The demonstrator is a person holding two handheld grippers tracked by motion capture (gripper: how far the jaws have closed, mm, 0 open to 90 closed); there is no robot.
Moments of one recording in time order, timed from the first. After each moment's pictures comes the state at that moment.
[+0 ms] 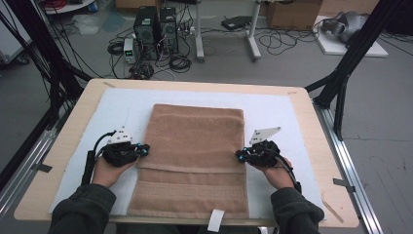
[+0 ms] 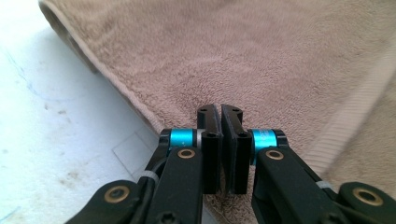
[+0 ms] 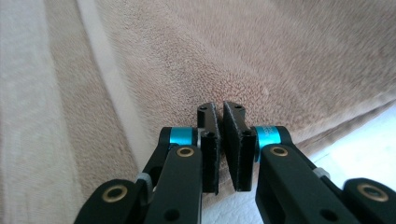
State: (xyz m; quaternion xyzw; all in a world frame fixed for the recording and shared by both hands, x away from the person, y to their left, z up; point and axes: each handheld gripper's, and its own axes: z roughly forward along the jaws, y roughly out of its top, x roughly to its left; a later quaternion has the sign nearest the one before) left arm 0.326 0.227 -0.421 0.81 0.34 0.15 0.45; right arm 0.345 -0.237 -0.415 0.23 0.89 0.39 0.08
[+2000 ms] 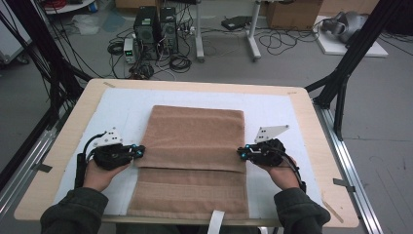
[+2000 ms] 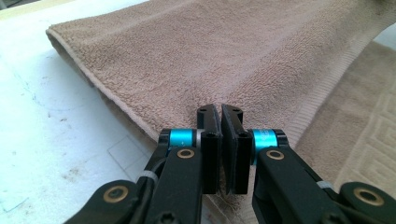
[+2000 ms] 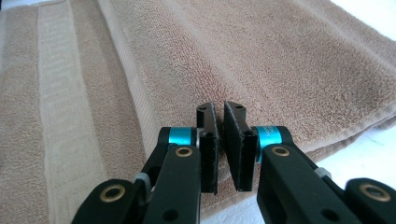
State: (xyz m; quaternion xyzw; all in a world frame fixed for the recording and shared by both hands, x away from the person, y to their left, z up) left arm 0.309 0.238 -0.405 0.80 0.32 0.15 0.48; right arm 0.332 -0.242 -0.389 0.22 0.88 0.42 0.09
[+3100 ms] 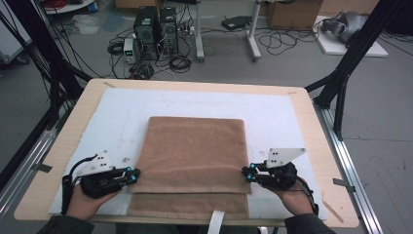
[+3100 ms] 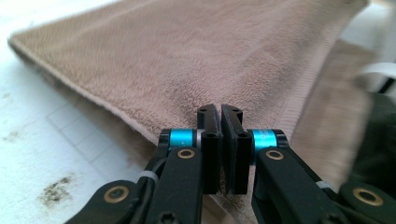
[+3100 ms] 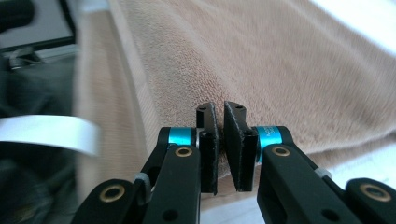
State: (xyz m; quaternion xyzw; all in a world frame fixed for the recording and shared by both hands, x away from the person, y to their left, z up) left arm 0.228 0.243 -0.387 0.83 0.26 0.10 0.49; right arm 0.262 -0.255 -0.376 0.16 0.87 0.46 0.08
